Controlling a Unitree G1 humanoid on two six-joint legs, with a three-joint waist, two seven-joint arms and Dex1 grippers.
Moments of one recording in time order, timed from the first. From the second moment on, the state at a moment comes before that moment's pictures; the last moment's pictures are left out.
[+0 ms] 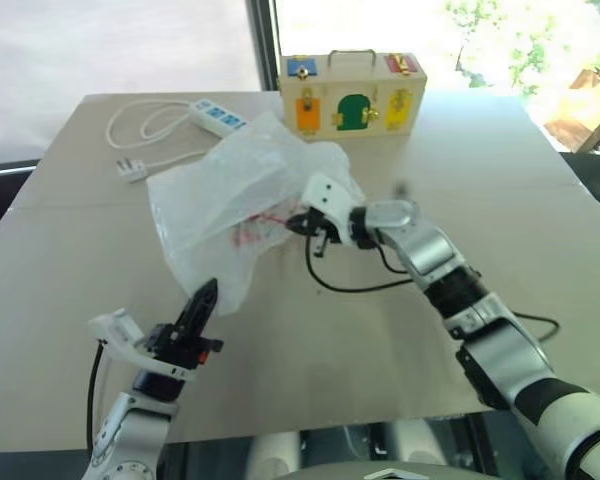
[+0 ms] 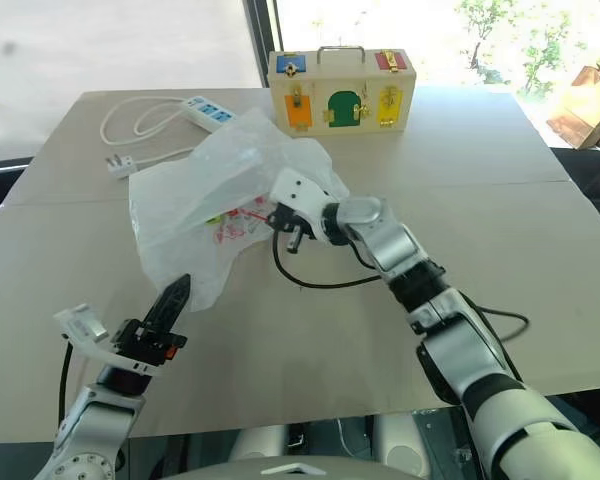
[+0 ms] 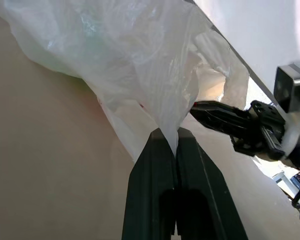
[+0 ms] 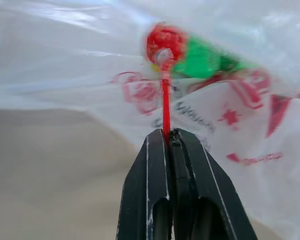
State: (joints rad) left arm 0.44 0.20 0.33 -0.57 -1.00 0.32 -0.39; right arm -0.98 -0.04 0.35 0.53 0.03 0.27 0.75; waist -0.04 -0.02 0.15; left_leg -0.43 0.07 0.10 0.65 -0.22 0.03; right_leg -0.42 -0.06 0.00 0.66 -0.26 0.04
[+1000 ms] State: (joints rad) left arm 0.40 0.20 0.27 -0.56 -0.95 0.34 -0.41; right arm -0.78 -0.27 0.18 0.28 0.06 0.45 0.65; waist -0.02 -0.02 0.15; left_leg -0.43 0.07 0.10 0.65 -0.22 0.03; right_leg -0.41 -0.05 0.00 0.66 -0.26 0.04
